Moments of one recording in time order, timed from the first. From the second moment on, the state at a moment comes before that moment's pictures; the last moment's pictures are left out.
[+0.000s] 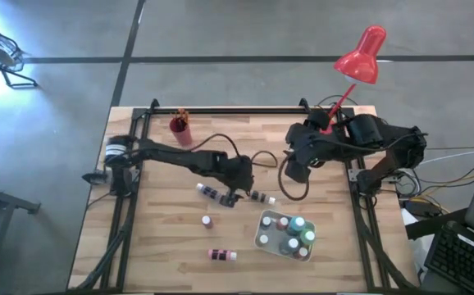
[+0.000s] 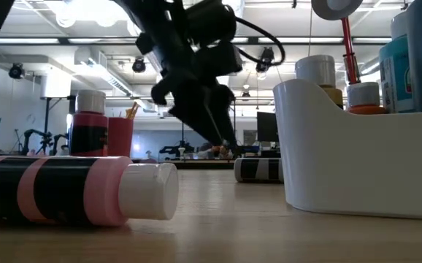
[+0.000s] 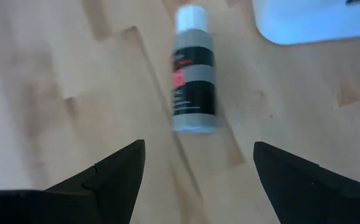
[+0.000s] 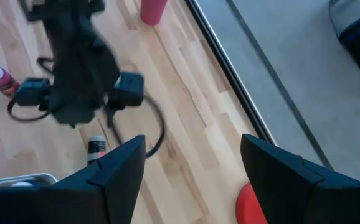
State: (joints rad) left arm 0.02 1.85 1.29 -0.39 0.12 0.39; right arm 0.20 1.62 2.12 -1.57 0.56 0.43
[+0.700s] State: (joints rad) left arm -0.01 2.00 1.30 -0.20 0.10 0.38; right arm 0.20 1.60 2.12 -1.57 0.58 0.43
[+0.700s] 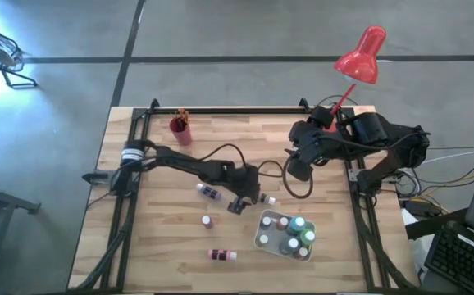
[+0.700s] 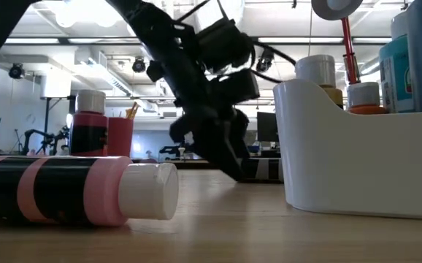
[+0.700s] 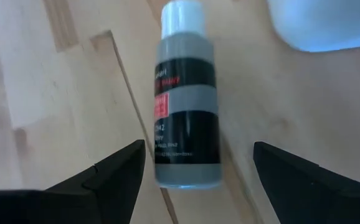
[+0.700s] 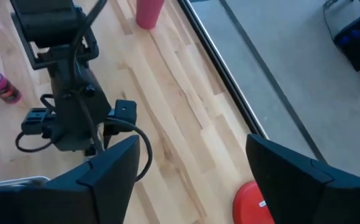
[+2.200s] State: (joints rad) left arm 0.07 1.40 0.76 0.66 0.19 -0.09; right arm 0.26 1.61 2.01 -1.49 0.46 0.34
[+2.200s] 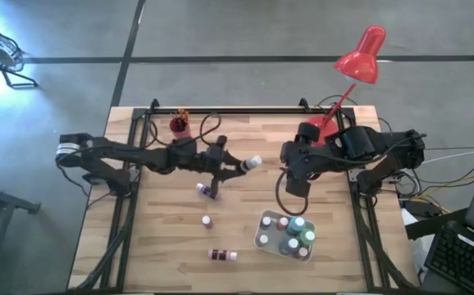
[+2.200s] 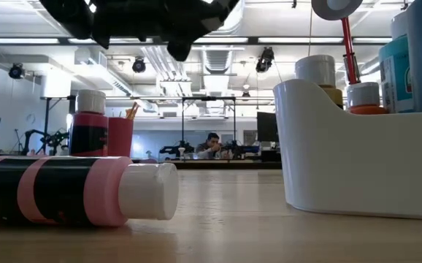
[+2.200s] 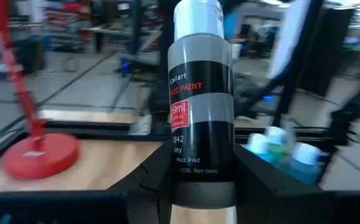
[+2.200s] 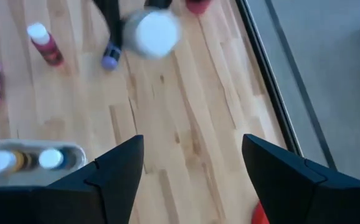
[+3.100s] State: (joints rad) left arm 0.08 1.54 1.01 0.52 0.30 0.18; right arm 0.26 1.61 1.98 -1.25 0.32 0.25
